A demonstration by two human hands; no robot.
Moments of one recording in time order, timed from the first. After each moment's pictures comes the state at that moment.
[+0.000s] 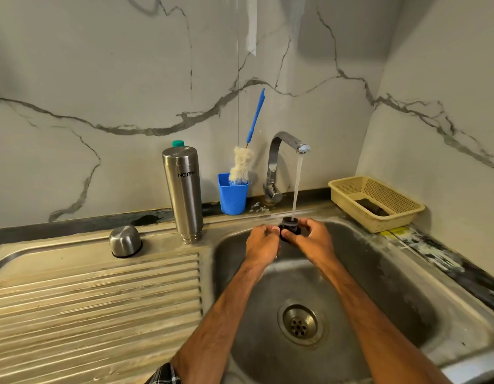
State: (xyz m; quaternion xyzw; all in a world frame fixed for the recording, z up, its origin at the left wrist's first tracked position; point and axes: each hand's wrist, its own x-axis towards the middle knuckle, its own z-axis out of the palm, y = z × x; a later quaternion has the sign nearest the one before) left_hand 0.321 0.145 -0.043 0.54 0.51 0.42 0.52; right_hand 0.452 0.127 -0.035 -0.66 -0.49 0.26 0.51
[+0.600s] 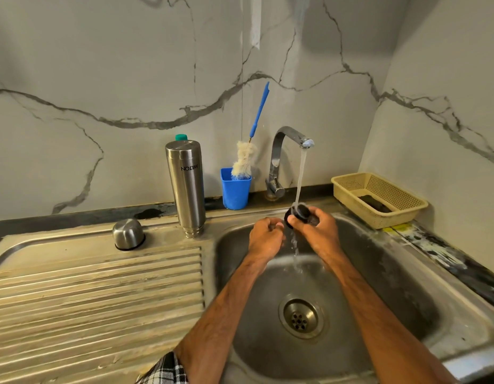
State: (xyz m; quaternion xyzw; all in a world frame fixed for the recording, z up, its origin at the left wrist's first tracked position) left_hand 0.319 0.142 -0.040 0.56 0.49 0.42 0.53; right_hand 0.453 0.128 -0.033 -0.64 -0.46 0.27 0.56
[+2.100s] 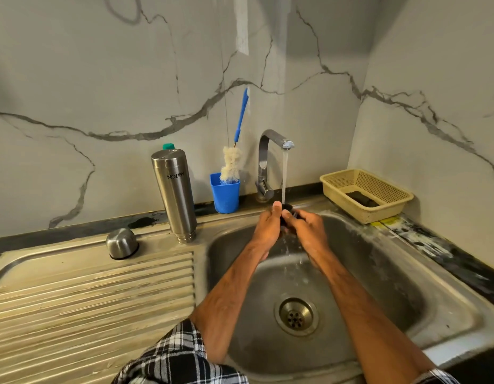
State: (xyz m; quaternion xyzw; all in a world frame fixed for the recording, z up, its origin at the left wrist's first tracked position) left_hand 0.353 0.157 -0.027 0.58 0.42 0.41 0.57; right_hand 0.460 0.122 -0.036 -0.54 -0.47 0.34 0.61
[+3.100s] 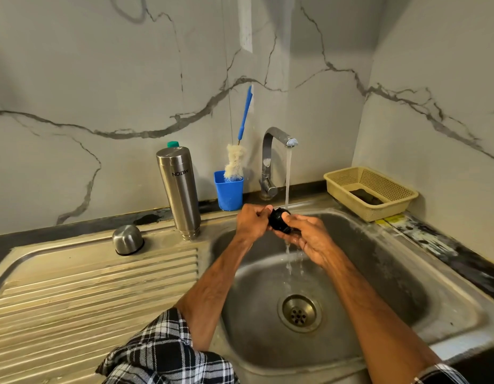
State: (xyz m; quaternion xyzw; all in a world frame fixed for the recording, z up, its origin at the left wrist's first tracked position) left_hand 0.317 0.185 -0.031 0.64 0.50 0.43 0.40; right_hand 0.462 0.126 -0.040 -0.43 -0.32 0.58 0.61
